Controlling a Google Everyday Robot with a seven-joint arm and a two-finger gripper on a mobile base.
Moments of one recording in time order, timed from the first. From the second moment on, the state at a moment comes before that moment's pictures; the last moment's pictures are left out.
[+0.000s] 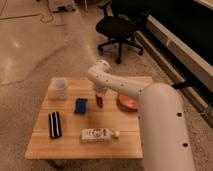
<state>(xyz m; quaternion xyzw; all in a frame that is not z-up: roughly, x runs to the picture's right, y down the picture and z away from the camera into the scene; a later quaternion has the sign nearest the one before) -0.026 0.025 0.933 -0.19 -0.15 -0.62 0.74</state>
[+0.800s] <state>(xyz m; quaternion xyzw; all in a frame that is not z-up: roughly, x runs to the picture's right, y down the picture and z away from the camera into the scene) -0.042 0.025 0.941 -0.19 -0.18 -0.63 0.73</state>
